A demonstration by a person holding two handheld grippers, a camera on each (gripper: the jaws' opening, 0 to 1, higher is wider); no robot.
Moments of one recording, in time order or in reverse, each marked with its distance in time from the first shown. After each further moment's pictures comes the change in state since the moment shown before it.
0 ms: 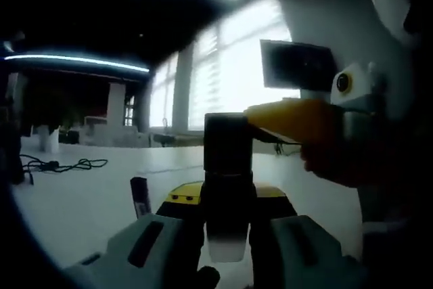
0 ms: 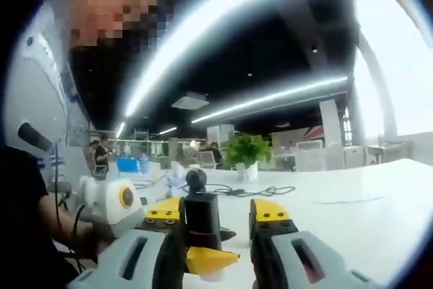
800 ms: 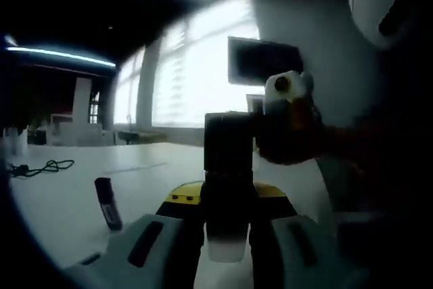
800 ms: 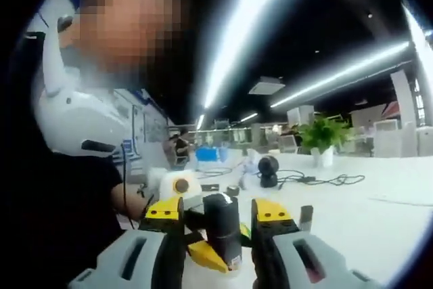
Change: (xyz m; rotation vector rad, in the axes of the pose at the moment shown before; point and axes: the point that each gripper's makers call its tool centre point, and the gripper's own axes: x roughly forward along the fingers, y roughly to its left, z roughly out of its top) left arm -0.002 -0.041 -0.005 -0.021 0.036 -0.305; right arm -0.018 0.024 -0.005 0.066 0.110 0.636
